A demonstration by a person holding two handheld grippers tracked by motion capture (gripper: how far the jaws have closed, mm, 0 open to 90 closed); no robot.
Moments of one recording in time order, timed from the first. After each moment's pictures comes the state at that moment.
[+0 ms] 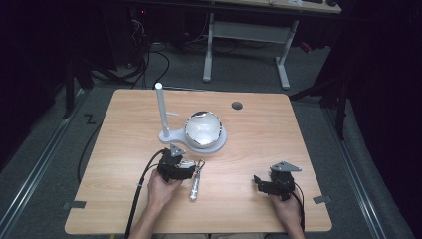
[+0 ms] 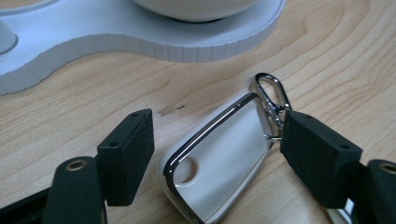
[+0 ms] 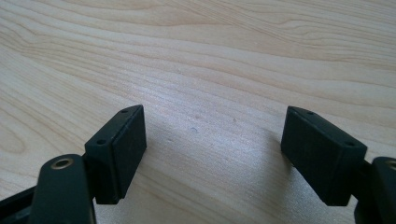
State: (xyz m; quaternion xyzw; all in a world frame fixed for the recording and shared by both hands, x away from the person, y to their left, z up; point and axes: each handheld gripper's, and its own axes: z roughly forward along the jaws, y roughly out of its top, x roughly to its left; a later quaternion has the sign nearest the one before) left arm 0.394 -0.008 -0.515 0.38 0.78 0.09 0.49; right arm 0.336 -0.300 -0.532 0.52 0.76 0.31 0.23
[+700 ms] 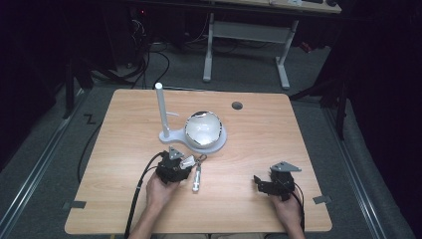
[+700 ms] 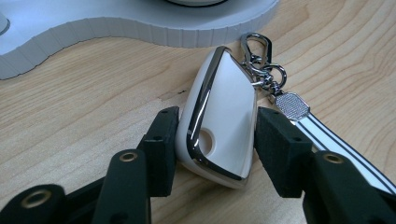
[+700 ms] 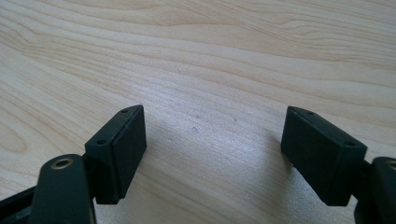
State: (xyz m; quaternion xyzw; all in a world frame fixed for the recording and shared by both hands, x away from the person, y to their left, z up) left arm 0.388 -0.003 -0.523 0.39 0.78 0.08 0.49; right arm 0.335 -0.300 -0.532 0.52 0.76 0.31 0.23
